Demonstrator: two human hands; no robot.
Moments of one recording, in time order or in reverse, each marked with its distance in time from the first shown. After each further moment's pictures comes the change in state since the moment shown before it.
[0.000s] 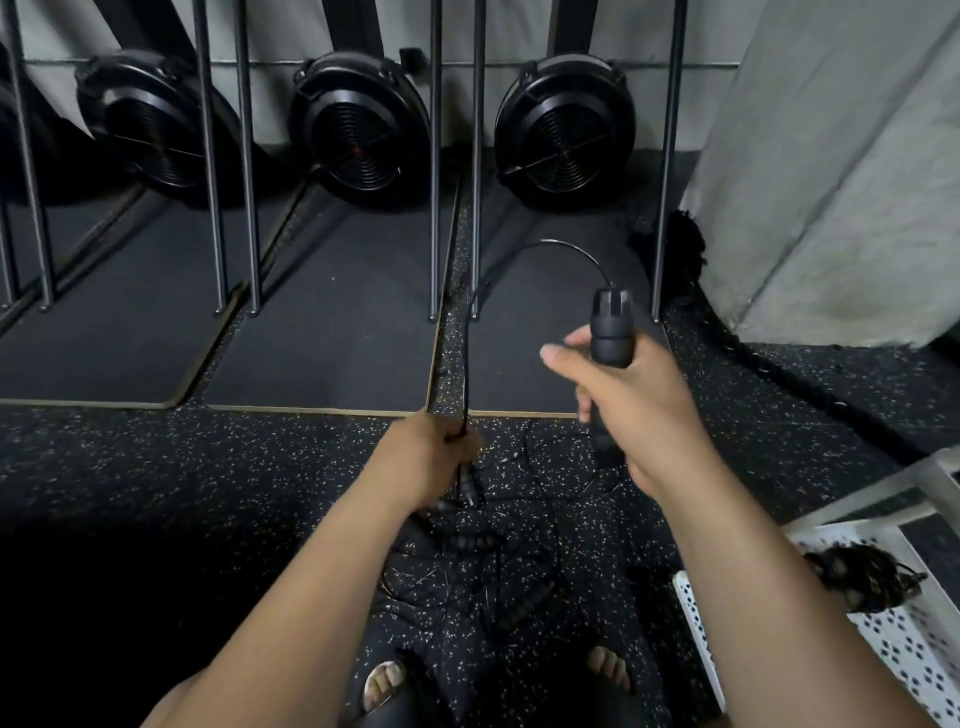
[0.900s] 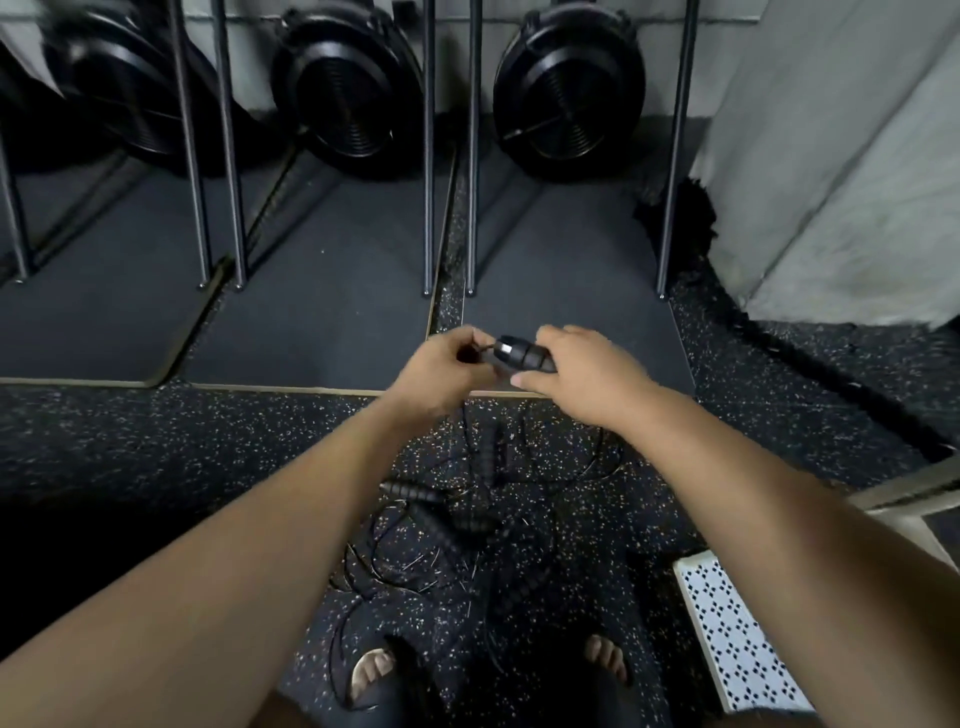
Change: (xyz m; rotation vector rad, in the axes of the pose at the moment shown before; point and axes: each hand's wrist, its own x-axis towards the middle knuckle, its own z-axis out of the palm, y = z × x) left_hand 0.104 -0.006 0.033 -0.464 -0.034 0.221; right_hand 0.092 0.075 0.005 -1.162 -0.360 -0.256
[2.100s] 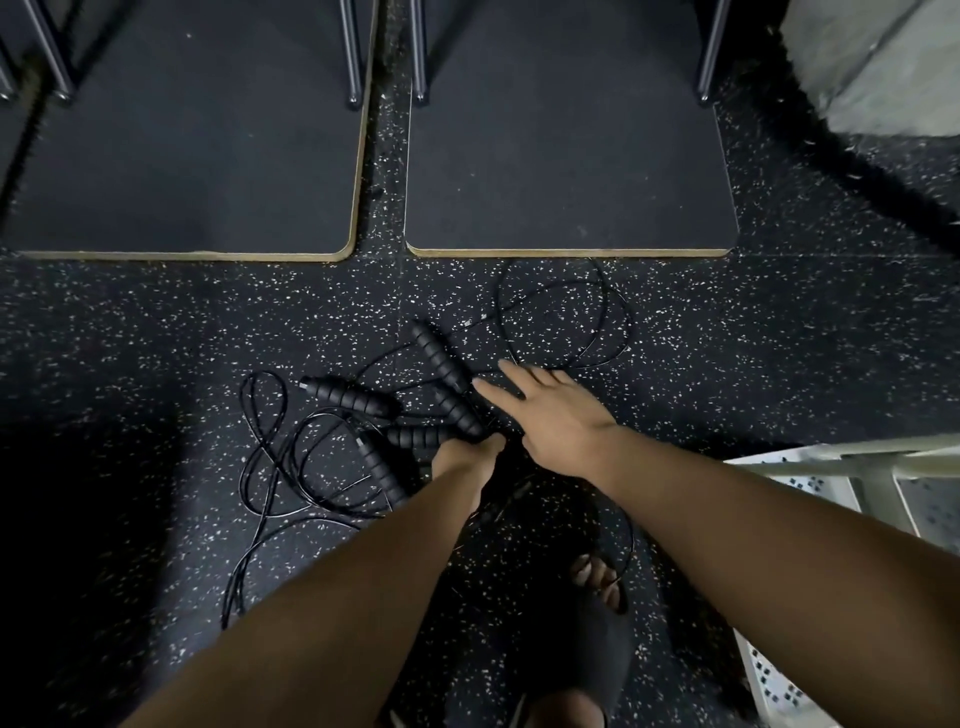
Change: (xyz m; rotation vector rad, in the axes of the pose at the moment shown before) left_hand 0.015 -0.315 0.243 0.001 0.156 -1.072; right_hand 0.007 0.148 0.296 -0.269 -0.441 -0.205
